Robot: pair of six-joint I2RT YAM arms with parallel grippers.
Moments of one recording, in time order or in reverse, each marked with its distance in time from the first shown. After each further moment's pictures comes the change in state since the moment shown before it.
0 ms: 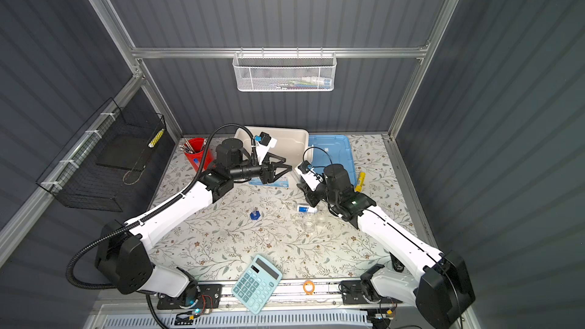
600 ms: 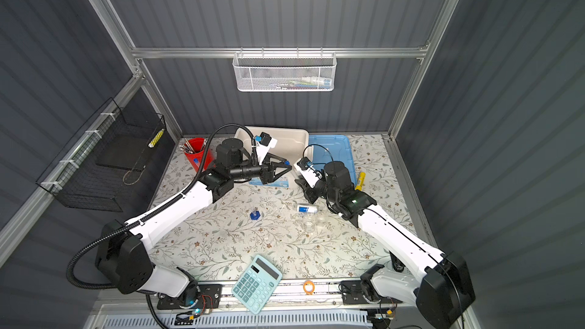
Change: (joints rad) left arm -0.001 0.002 0.002 0.000 0.016 0.000; right arm 0.006 0.000 0.033 0.027 -0.003 -0.001
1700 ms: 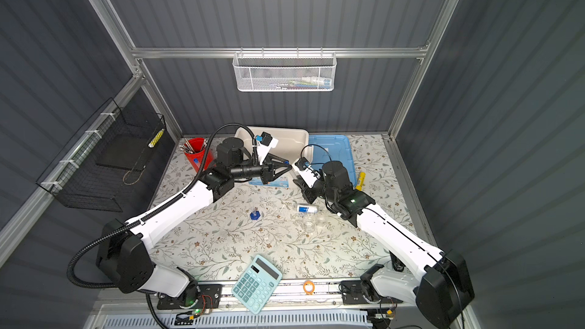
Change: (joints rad) left arm -0.003 0.006 0.012 0.000 0.027 0.000; right arm 0.017 0.010 0.011 0.001 0.002 -0.011
